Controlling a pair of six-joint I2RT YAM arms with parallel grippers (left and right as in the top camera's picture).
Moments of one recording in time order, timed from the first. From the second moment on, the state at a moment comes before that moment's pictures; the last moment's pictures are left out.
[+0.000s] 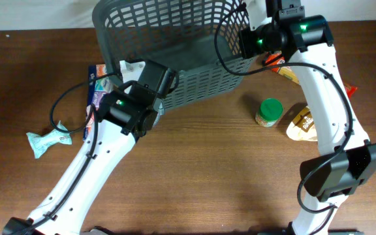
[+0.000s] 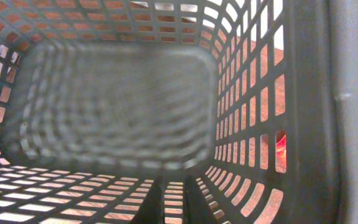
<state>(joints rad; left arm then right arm) -0.49 1.51 1.47 -1.06 -0.50 -0.60 0.20 1.99 2.13 -1.05 -0.16 -0.12</state>
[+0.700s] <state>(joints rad) -0.47 1.51 1.47 -1.00 -0.50 -0.58 0.20 1.99 2.14 -1.10 -0.16 -0.12</state>
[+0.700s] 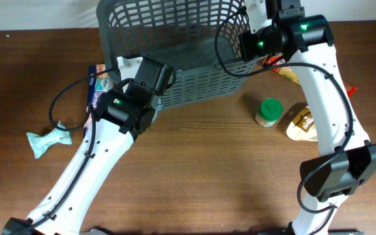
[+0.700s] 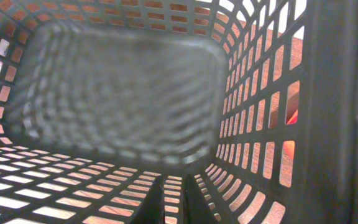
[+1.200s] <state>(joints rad) -0.46 1.52 1.47 -0.93 -0.50 -0.54 0.20 1.99 2.14 -1.13 -0.16 -0.12</state>
